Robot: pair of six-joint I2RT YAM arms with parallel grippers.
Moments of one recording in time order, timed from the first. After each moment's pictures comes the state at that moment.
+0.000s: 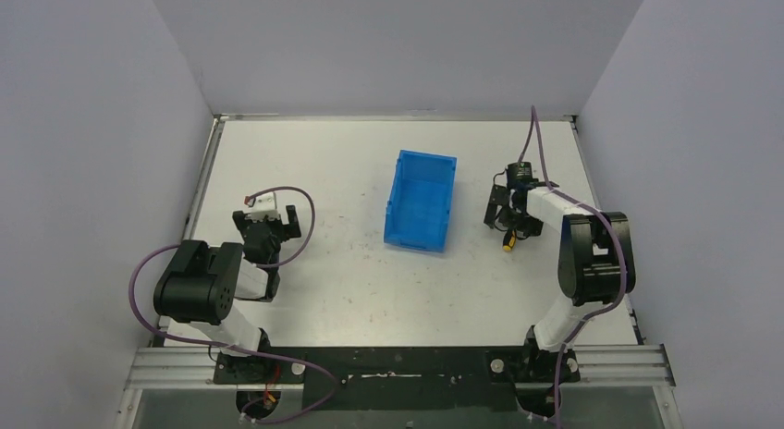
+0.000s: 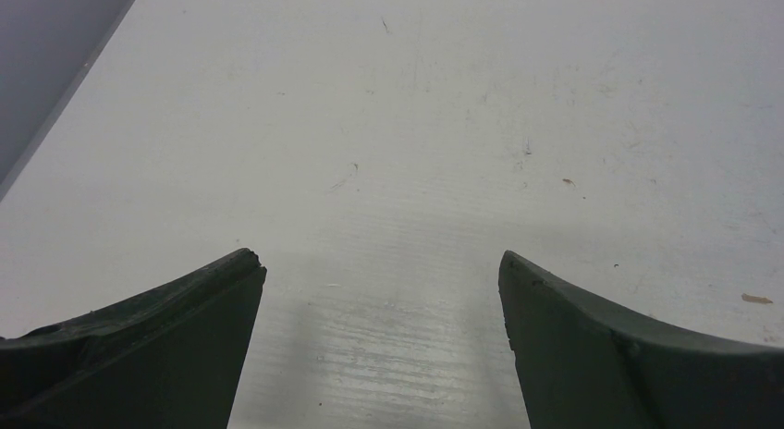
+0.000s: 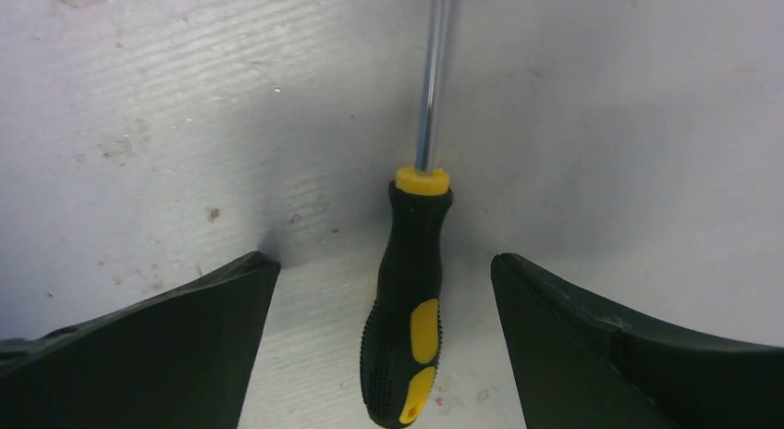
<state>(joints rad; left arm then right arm) -0.09 1.62 0.23 1.19 -0.25 -0.04 0.07 1.71 1.04 -0.50 0.19 0.31</state>
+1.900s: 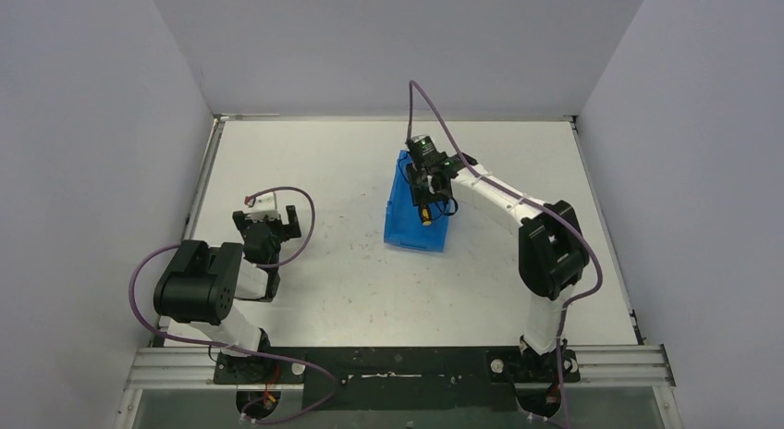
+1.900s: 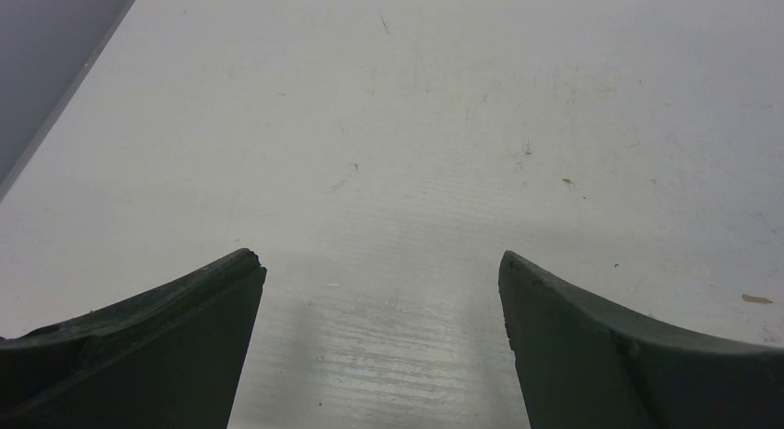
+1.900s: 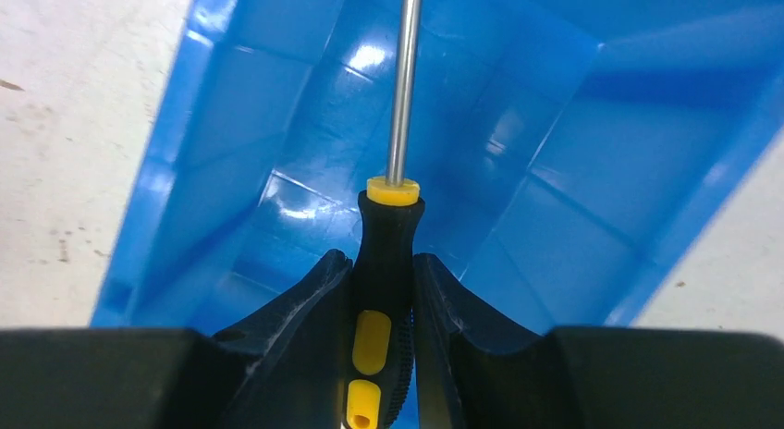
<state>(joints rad) -0.09 1.62 0.23 1.19 -0.25 -0.04 0.60 1.86 1.52 -0.66 0.15 0.29</state>
